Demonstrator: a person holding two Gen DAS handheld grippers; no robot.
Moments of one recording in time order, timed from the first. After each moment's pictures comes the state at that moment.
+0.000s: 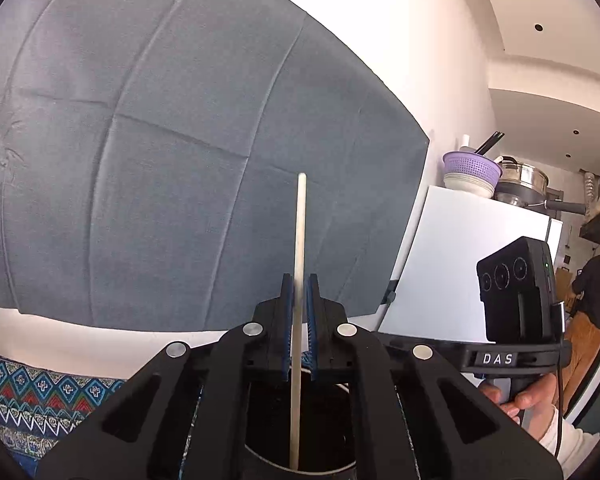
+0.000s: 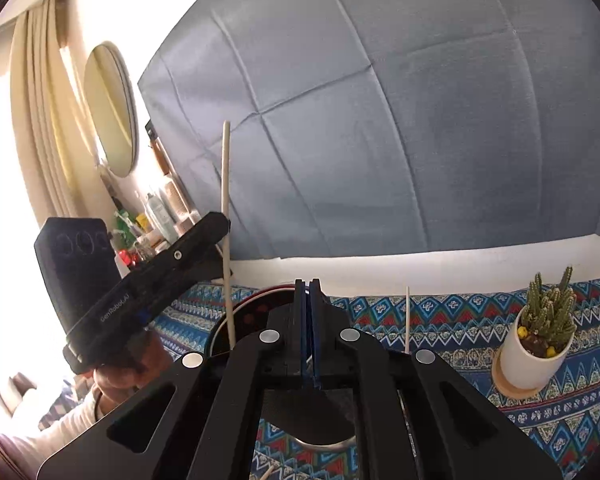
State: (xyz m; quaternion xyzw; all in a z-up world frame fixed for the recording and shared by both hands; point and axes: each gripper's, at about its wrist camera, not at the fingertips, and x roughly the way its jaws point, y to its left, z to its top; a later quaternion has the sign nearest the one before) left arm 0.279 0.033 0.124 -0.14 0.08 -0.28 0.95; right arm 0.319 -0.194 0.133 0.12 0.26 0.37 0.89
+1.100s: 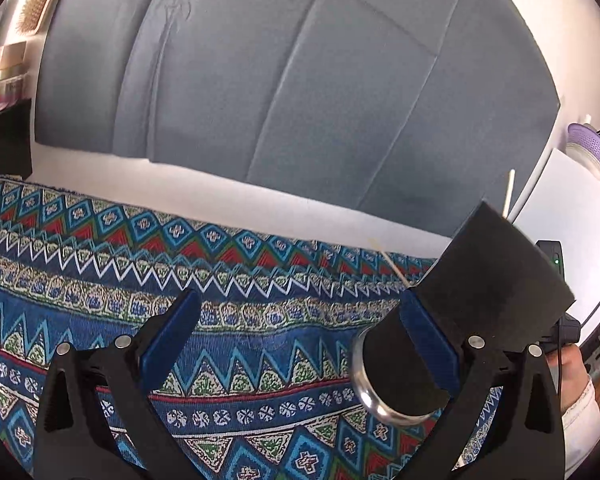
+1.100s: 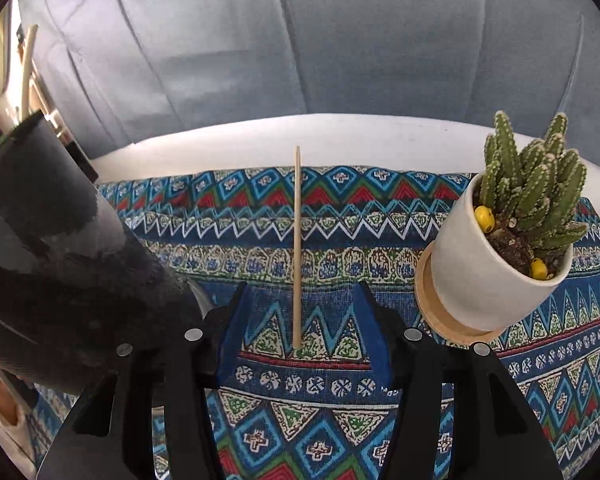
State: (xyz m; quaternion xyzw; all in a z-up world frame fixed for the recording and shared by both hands) left arm 0.284 0.123 0.015 -0.17 0.28 -0.09 0.94; right arm 0.394 -0.185 0.000 0.00 0.45 0.19 0.87
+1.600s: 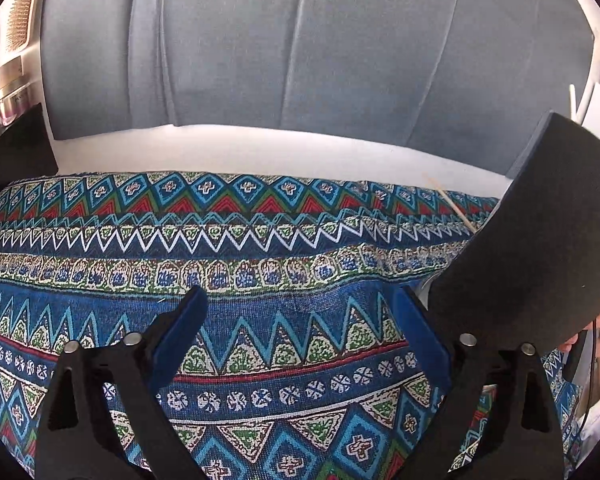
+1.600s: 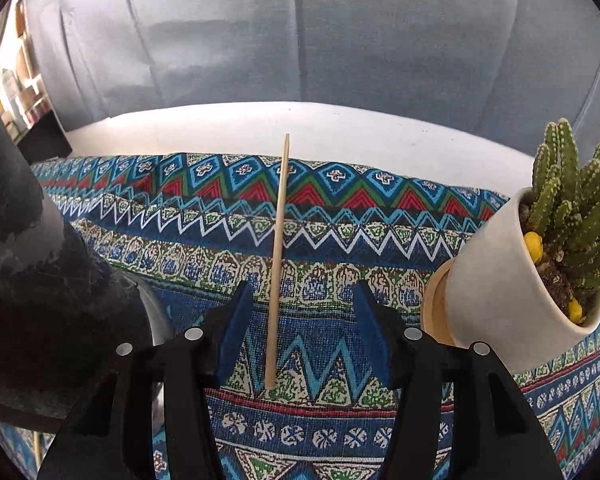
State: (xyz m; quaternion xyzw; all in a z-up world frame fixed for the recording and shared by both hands) left arm 0.303 0.109 -0.008 -0.08 0.38 -0.02 0.92; right arm 0.412 -0.162 -0.023 -0.07 0.43 0.17 0.89
